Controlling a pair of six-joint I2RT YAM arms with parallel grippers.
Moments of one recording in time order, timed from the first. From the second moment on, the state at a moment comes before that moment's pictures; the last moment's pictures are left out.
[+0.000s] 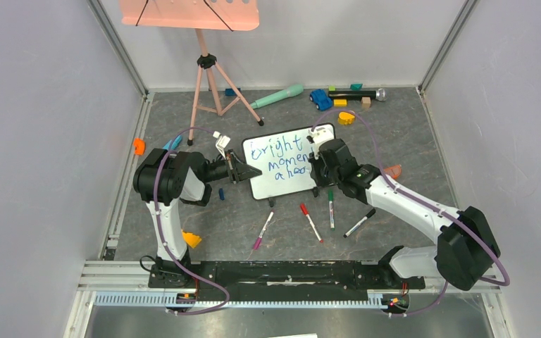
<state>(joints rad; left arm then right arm) -0.17 2.05 0.57 1.54 1.12 -0.76 0.65 1.32 0.87 -0.28 0.13 0.17</state>
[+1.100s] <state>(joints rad) -0.17 2.05 0.57 1.54 1.12 -0.76 0.65 1.28 0.82 -0.30 0.15 0.17</state>
